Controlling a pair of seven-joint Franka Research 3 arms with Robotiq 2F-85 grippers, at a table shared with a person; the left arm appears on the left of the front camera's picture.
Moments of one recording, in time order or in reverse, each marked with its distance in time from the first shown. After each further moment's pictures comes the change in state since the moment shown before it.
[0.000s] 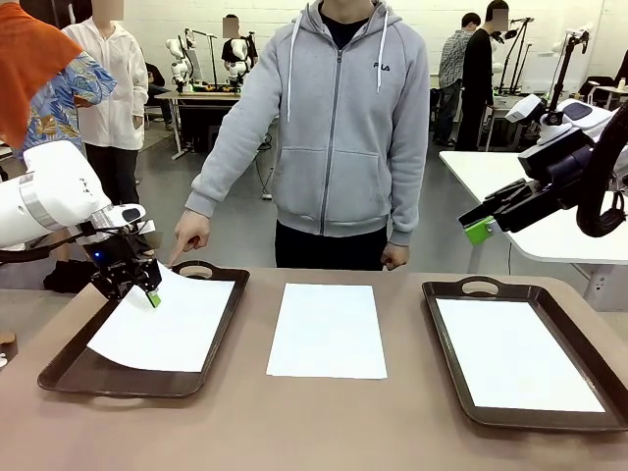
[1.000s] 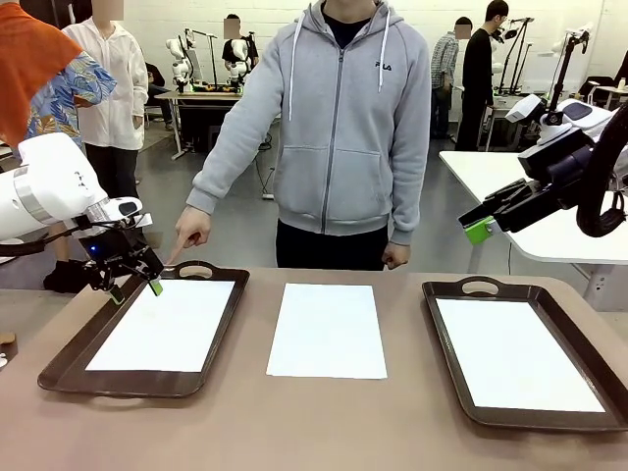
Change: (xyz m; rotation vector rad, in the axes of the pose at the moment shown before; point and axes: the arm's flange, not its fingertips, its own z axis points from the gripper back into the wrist) left arm -0.001 -0.001 0.015 0.013 -0.022 -0.009; right arm 0.000 0.000 0.000 0.000 0.000 0.000
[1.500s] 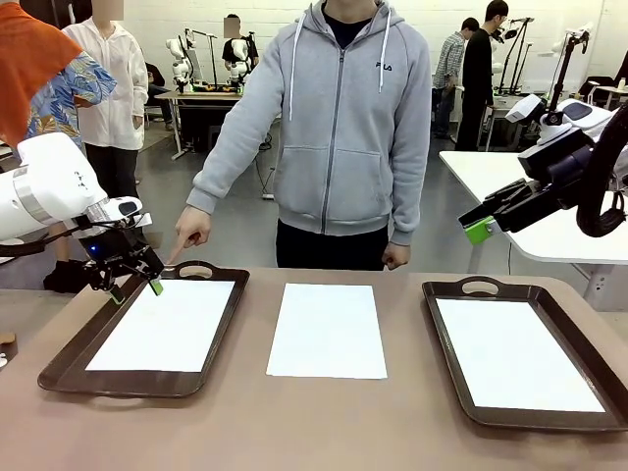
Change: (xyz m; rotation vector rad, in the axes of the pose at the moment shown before) left arm 0.000 -0.001 0.000 -0.001 -0.005 0.007; right arm 0.000 0.000 0.000 0.000 0.000 0.000
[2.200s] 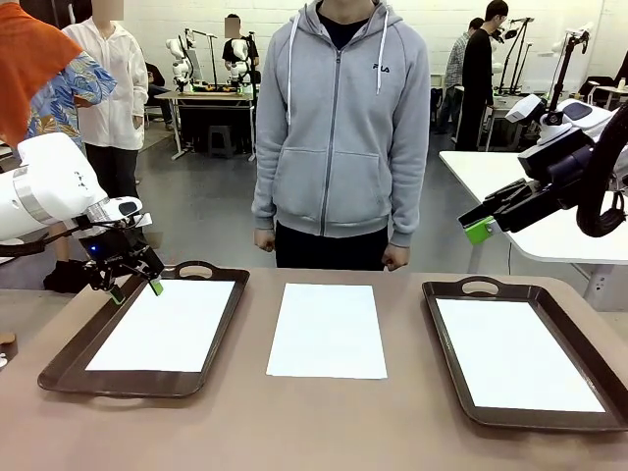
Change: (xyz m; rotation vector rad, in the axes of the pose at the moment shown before) left arm 0.000 0.000 0.000 0.000 0.000 0.000; right arm 0.000 0.000 0.000 0.000 0.000 0.000
